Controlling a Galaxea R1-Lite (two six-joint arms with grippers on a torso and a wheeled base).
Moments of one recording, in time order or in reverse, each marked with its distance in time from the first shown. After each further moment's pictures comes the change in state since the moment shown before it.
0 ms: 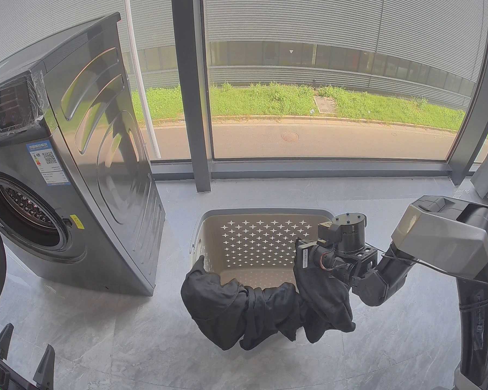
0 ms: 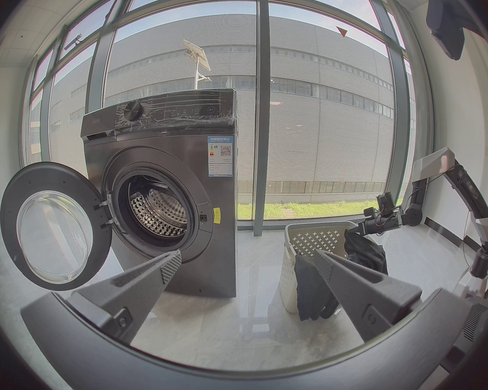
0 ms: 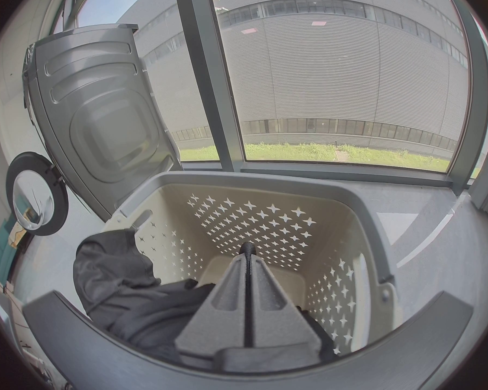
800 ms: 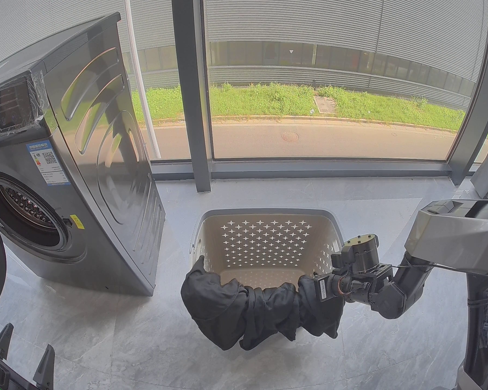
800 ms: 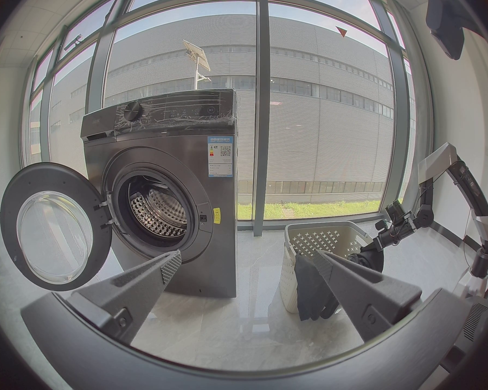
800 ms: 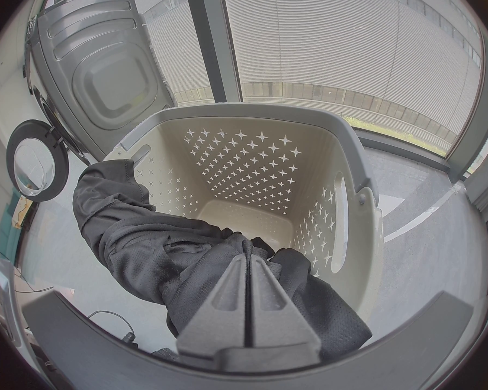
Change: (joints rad) left arm 0.000 0.000 0.000 -0.001 0.000 0.002; right arm -0.030 -0.054 0.220 0.092 0.040 -0.048
